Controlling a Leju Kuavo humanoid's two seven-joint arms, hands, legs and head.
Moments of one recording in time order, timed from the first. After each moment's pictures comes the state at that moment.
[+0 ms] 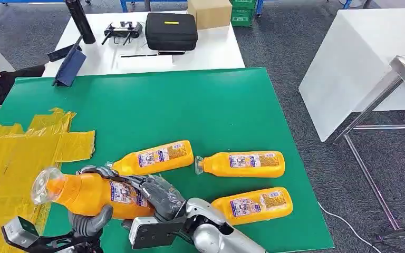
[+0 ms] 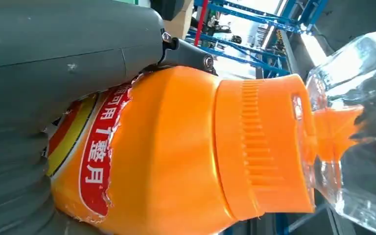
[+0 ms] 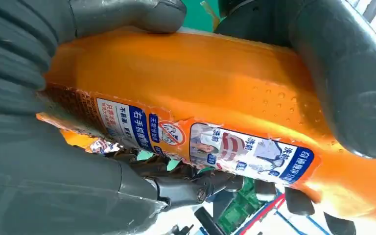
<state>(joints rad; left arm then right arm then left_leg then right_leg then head) 0.17 -0.11 -0.13 -1.65 0.12 -0.32 -0.56 -0.31 0.14 0.96 -1.30 0.33 0.06 -0.27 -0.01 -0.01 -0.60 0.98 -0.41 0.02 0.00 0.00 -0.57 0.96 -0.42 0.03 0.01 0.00</state>
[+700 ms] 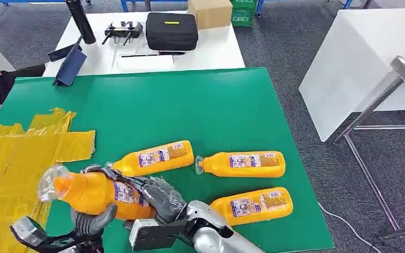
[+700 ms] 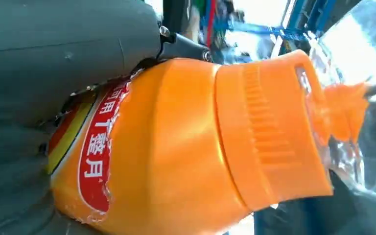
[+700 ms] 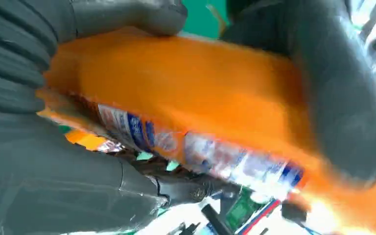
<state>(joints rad) 0.17 -0.11 -0.13 -1.67 -0.07 -0.13 -0.56 -0.28 0.13 0.94 -1.30 0.36 -0.04 -0.27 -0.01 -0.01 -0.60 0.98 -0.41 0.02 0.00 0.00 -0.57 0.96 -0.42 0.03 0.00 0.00</state>
